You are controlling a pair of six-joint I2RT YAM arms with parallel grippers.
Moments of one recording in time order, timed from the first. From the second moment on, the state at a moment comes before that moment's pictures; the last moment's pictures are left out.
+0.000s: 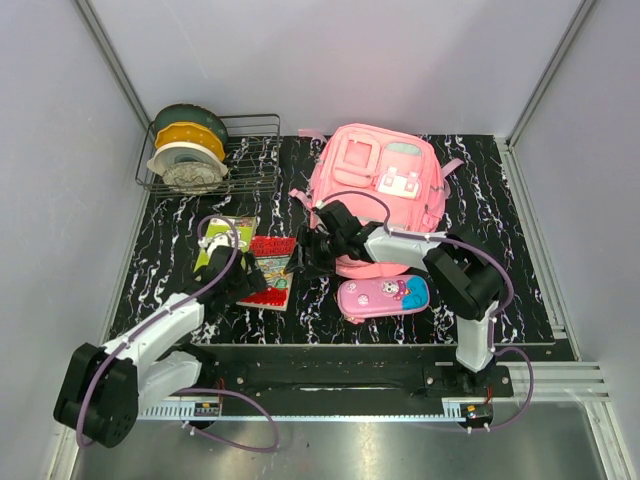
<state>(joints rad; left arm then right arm) -0.39 1.00 0.43 -0.35 -0.19 -0.71 0.78 1.92 1.20 -0.09 -0.46 0.87</state>
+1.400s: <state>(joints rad) -0.38 1.12 0.38 -0.03 -0.01 -0.63 0.79 2.01 1.22 -0.09 -0.30 0.91</state>
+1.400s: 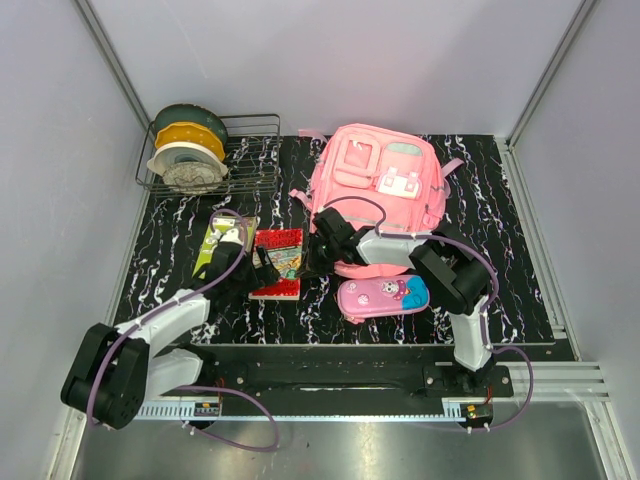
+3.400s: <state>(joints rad) -0.36 1.14 0.29 0.53 0.34 -0.66 0.74 2.02 1.27 -0.20 -0.31 0.87</state>
